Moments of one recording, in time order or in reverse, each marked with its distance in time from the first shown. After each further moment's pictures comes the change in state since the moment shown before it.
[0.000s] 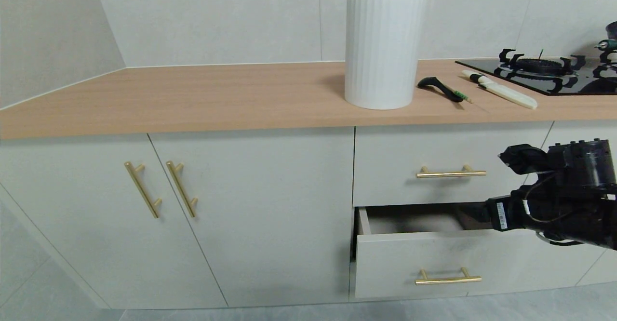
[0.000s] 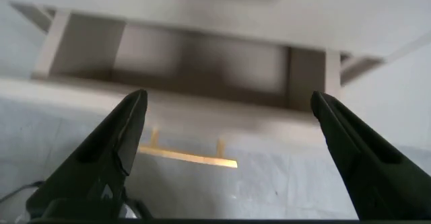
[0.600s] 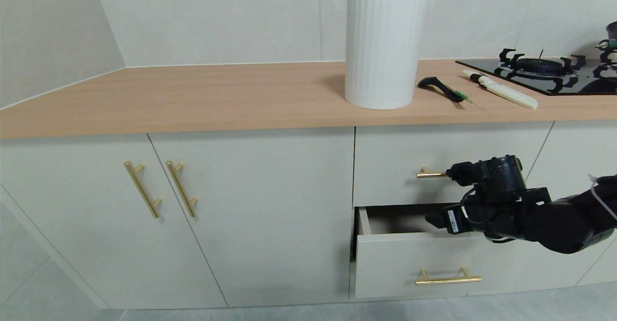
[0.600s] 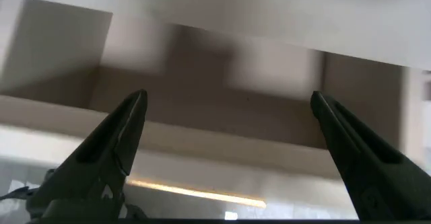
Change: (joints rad) left arm 0.000 0.000 0.000 0.000 0.000 0.000; right arm 0.070 0.319 -0.136 -0.060 -0.058 0.028
